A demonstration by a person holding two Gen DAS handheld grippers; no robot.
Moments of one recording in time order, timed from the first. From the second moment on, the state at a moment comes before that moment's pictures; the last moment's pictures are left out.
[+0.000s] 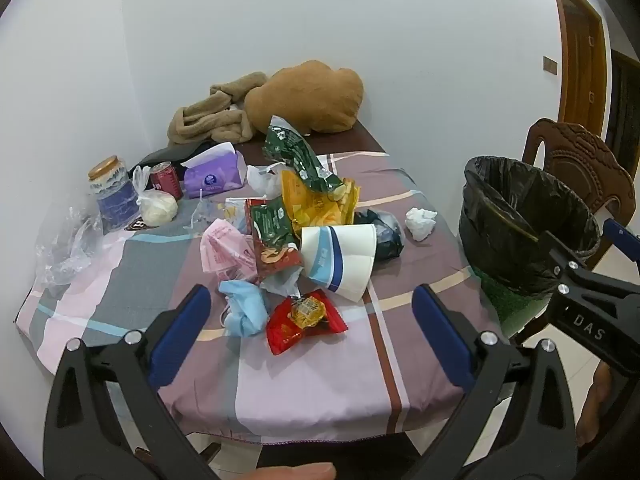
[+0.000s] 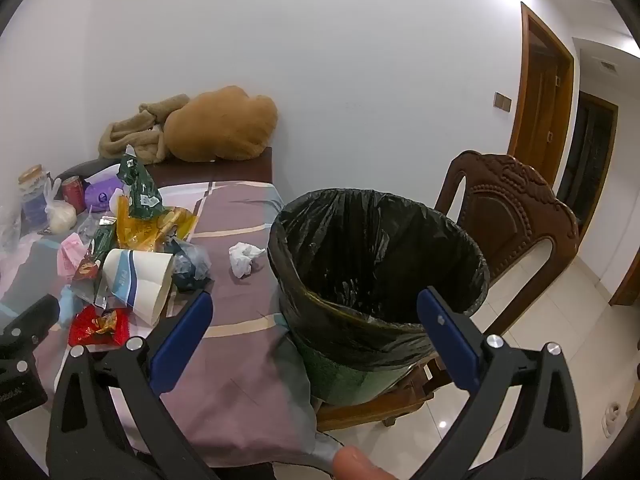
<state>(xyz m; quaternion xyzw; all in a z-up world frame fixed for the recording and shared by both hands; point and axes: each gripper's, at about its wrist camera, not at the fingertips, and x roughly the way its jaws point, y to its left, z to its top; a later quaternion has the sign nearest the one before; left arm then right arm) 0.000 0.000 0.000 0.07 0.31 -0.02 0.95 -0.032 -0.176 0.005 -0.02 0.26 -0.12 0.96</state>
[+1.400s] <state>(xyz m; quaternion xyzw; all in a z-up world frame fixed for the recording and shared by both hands) 0.000 0.000 -0.001 0.06 0.31 -0.02 0.95 -0.027 -0.170 -0.001 -0.02 0.27 -0.12 0.96</state>
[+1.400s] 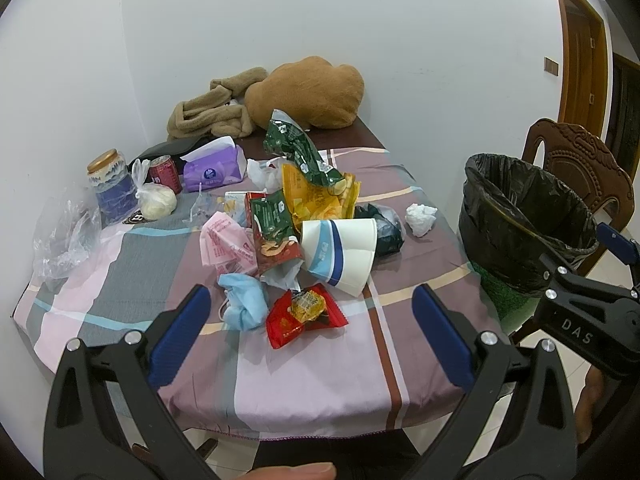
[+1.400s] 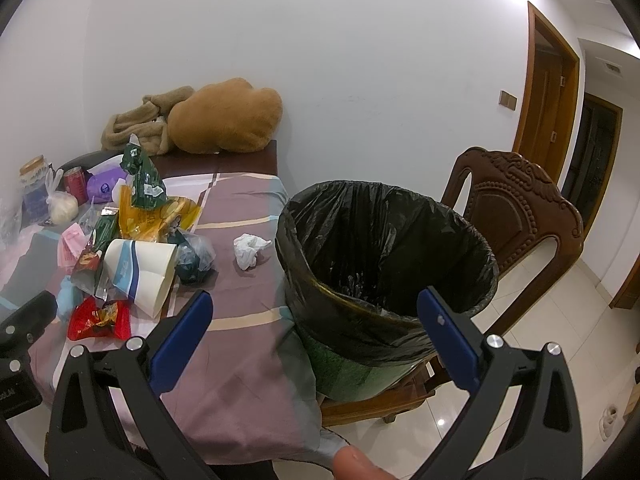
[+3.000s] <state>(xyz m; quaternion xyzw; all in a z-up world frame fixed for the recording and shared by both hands) -0.007 0.001 -0.011 0.06 0.32 -0.02 0.95 -0.025 -0.166 -0.008 -0.02 0.27 -0.12 0.95</state>
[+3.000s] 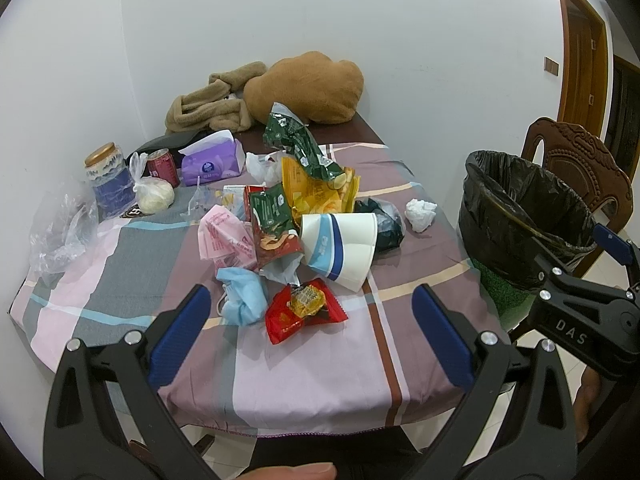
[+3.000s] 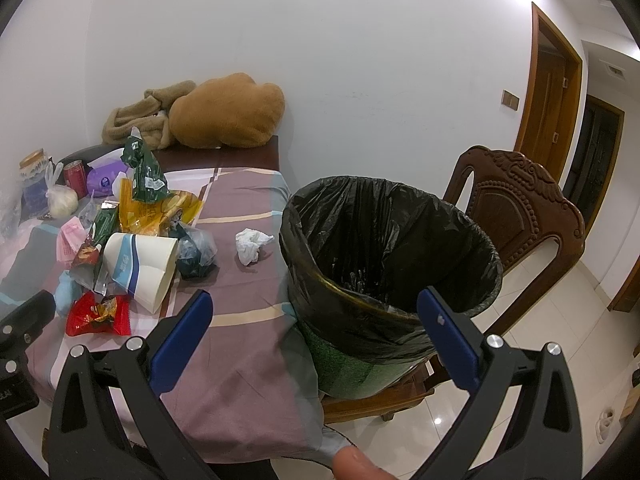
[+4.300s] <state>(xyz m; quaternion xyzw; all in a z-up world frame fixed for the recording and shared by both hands) 0.058 0.146 -0.040 -0.03 0.36 0.14 0.92 0.021 -0.089 -0.031 -0.05 0.32 0.09 0.94</state>
